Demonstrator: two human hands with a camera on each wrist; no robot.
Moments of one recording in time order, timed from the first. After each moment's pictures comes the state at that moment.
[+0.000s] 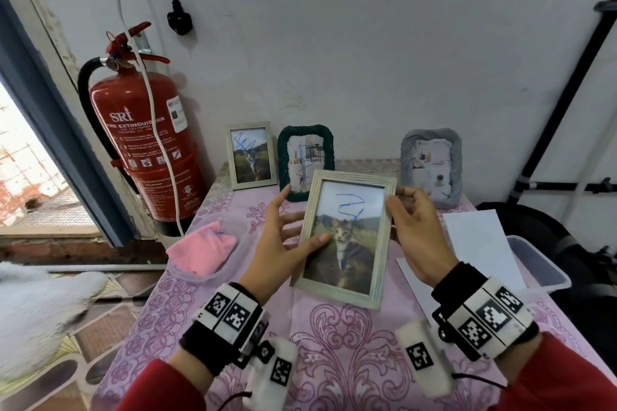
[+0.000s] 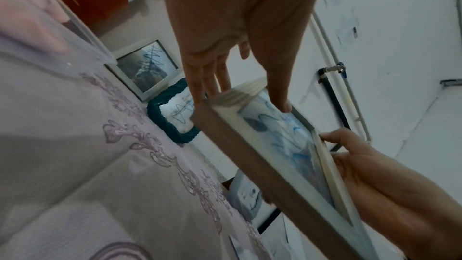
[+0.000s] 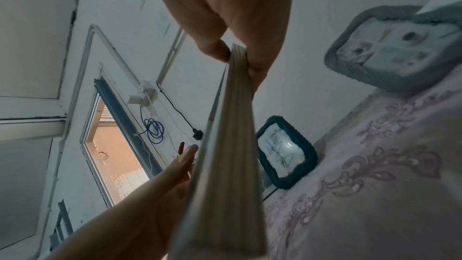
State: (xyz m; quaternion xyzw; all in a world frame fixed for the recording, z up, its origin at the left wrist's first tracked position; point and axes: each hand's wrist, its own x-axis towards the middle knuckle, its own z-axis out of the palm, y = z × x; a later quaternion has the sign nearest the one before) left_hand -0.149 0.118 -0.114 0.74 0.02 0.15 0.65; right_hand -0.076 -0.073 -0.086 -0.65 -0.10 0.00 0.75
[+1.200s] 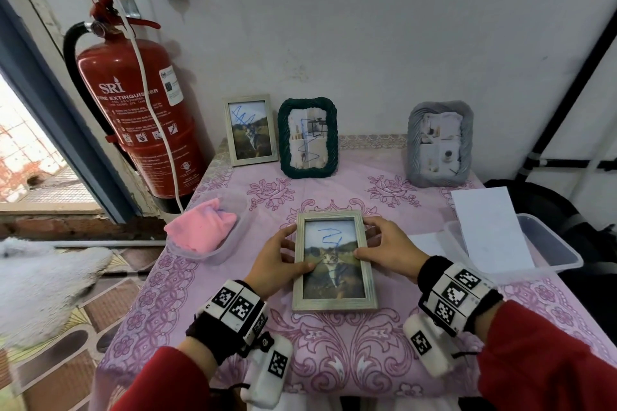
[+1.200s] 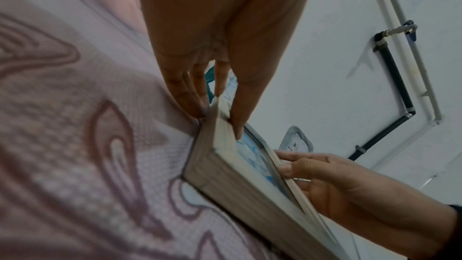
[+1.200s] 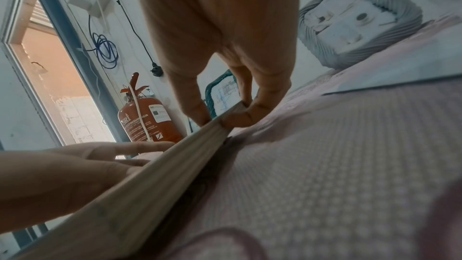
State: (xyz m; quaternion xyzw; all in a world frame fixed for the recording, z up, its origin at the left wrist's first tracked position) left_hand -0.146 0.136 -0.182 0.81 0.12 0.02 0.57; right_hand -0.060 -0.066 -0.164 -0.84 -0.18 0.16 0.49
